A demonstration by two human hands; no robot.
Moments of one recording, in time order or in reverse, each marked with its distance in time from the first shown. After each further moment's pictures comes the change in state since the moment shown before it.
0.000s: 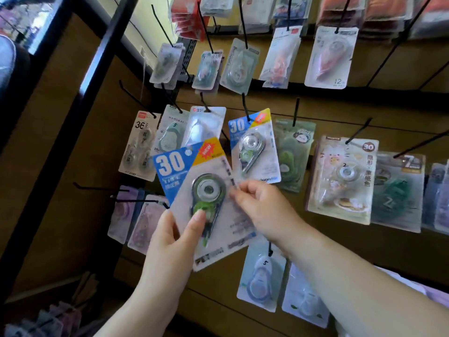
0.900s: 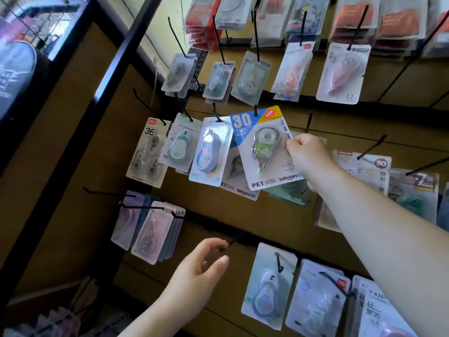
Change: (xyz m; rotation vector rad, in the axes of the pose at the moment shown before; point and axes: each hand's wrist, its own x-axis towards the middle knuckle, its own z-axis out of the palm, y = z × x) left_hand 0.014 -0.033 -0.004 0.431 -0.366 0.051; right_hand 0.077 -0.024 -0.060 -0.236 0.407 0.078
